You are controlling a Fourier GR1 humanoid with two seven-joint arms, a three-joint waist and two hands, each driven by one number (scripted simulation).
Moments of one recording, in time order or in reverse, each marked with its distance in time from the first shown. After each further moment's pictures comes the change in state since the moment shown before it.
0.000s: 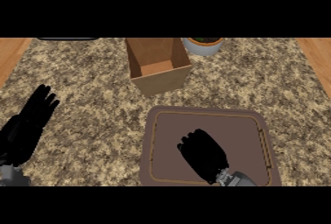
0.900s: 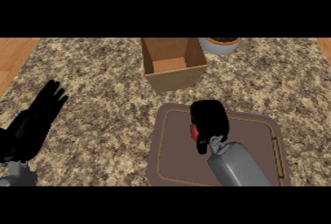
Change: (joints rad) left arm -0.029 -0.022 -0.032 -0.019 -0.014 -0.030 -0.002; right arm -0.172 0.134 -0.234 0.189 -0.170 -0.100 0.508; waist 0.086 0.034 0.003
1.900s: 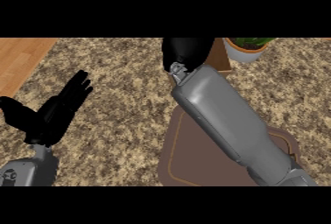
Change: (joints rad) left arm -0.118 -0.031 -0.100 0.052 -0.027 -0.018 0.043; right arm -0.732 -0.002 -0.068 0.268 -0.015 -0.230 0.592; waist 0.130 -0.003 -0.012
